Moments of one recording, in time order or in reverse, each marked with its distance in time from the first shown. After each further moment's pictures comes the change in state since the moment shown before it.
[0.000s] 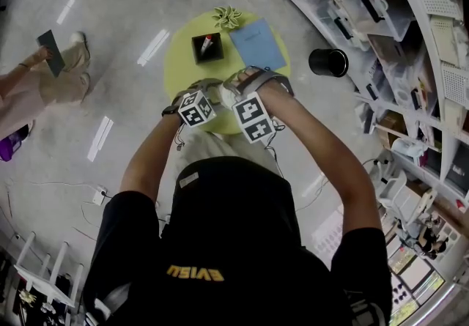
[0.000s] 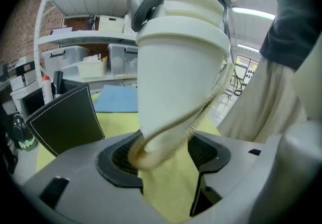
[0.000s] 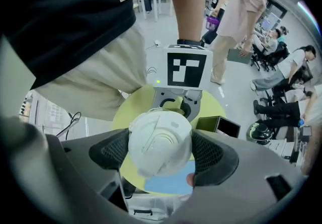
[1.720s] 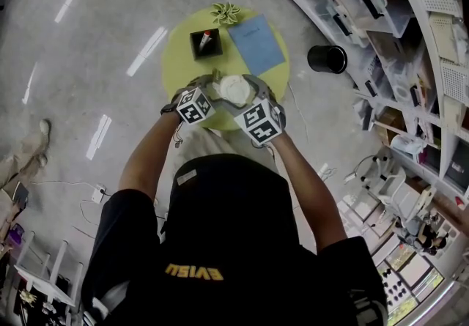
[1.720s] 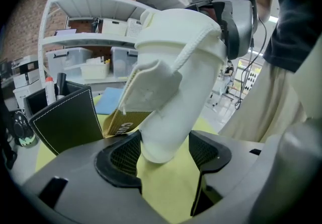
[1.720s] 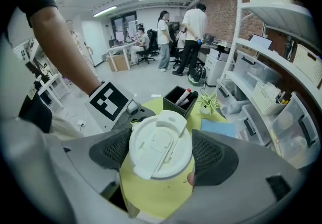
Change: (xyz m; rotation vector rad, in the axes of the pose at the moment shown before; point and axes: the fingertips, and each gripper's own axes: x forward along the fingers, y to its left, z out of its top) left arm -0.002 -0.001 0.006 -0.019 -0.040 0.020; right arm -0.020 -0.028 -0.021 1.258 -0.389 -0.461
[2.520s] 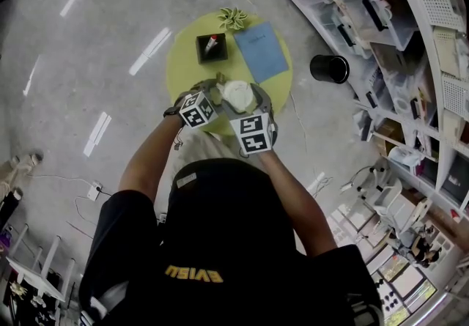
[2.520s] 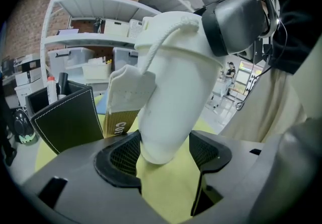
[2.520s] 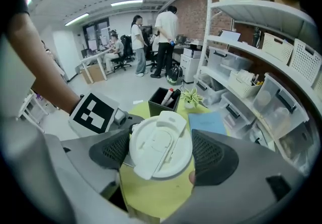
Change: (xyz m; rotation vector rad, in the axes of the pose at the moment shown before) left arm -0.001 0.001 0.003 -0.018 -0.013 0.008; right arm 0.000 -0.009 0.000 0.246 -0.039 -0.197
